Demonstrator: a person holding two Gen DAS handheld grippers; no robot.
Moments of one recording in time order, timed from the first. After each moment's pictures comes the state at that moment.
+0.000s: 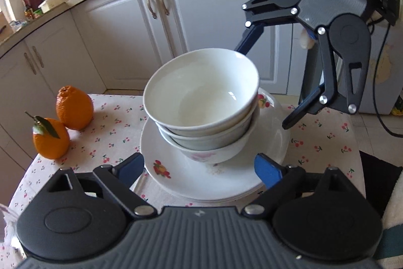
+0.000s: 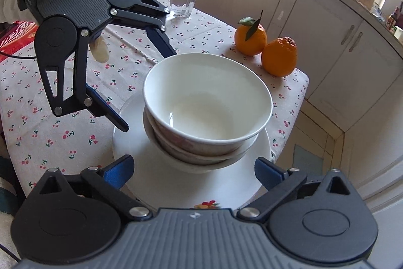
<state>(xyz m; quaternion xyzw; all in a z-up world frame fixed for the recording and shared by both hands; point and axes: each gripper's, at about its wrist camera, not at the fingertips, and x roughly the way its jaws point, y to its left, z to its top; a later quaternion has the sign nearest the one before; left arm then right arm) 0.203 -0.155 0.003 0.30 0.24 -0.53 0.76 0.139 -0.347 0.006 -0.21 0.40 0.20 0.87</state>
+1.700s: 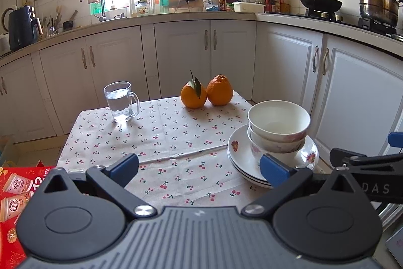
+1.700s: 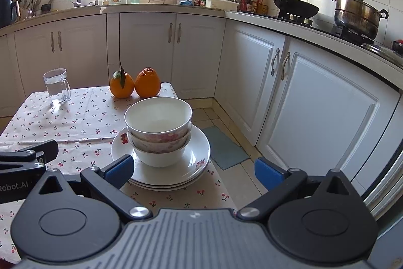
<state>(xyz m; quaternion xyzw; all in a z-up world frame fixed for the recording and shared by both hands) 0.077 -0.083 0.062 0.07 0.26 -0.16 0.95 0.009 -0.260 0.053 0.01 0.29 -0.21 0.93</state>
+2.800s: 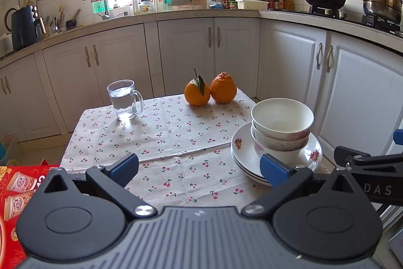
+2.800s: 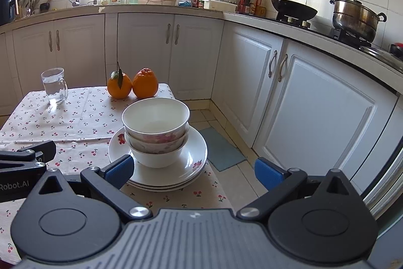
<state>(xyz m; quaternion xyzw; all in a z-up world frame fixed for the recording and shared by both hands) 0.077 -0.084 0.062 0.07 0.26 -0.15 0.95 0.008 -0.258 0.054 0.01 0.29 -0.21 0.93</state>
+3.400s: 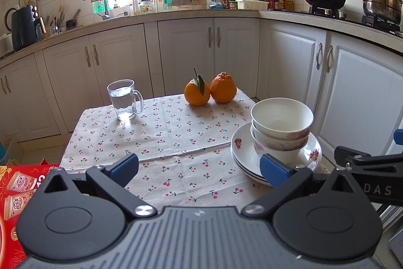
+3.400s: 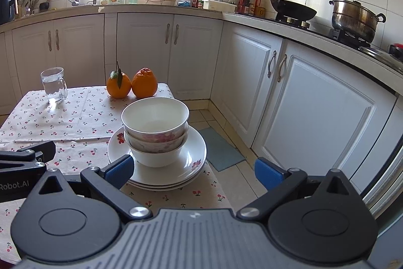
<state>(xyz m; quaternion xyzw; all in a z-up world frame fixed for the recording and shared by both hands) 0.077 -0.084 0.062 0.07 0.26 -0.15 0.95 0.008 -0.257 0.054 0.01 0.29 -0.21 0.93</state>
